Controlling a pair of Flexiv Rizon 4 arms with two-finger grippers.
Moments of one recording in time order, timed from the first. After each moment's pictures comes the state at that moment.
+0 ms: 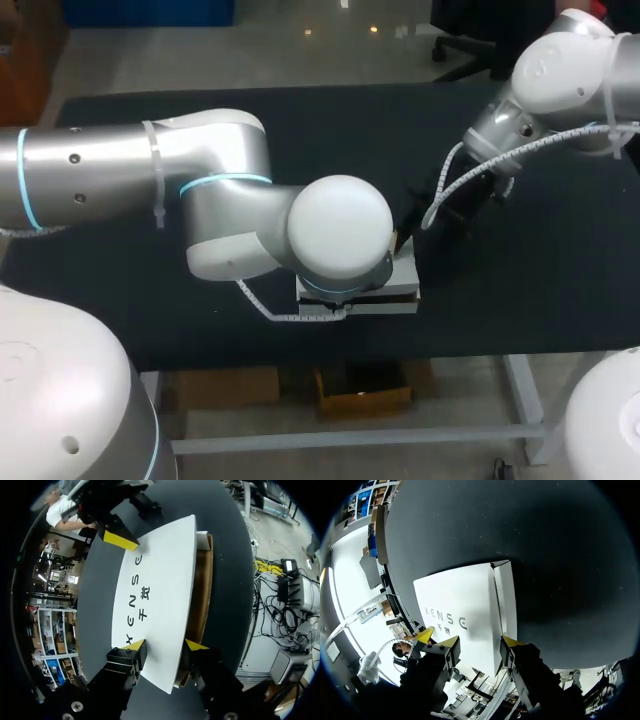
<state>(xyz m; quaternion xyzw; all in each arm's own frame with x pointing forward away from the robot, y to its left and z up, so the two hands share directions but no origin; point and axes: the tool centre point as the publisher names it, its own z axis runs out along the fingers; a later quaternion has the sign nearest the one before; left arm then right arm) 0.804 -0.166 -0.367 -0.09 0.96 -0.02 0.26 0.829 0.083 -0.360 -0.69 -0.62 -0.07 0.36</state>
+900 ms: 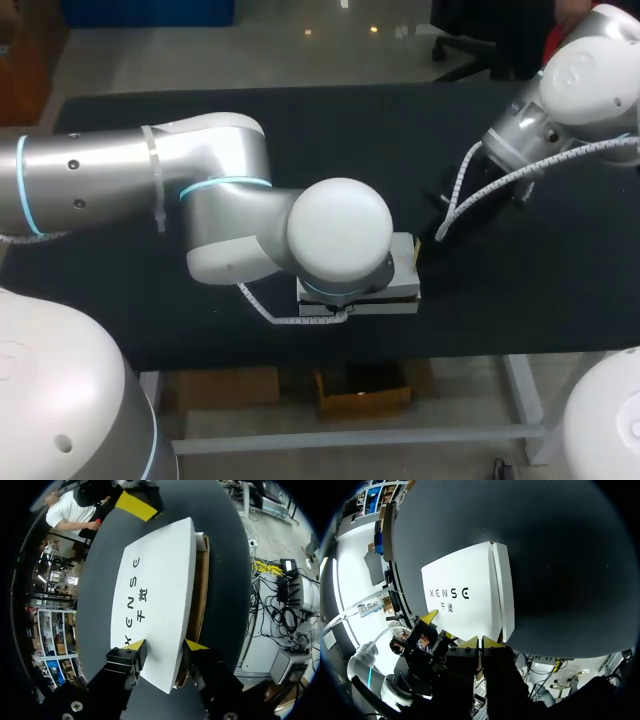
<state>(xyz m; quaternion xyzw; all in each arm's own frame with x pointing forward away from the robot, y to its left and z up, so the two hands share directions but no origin) 0.801 -0.169 -0.367 -0.09 0.96 -0.02 0.26 0.801 0.071 -0.336 -0.68 -0.64 -0.10 0.34</state>
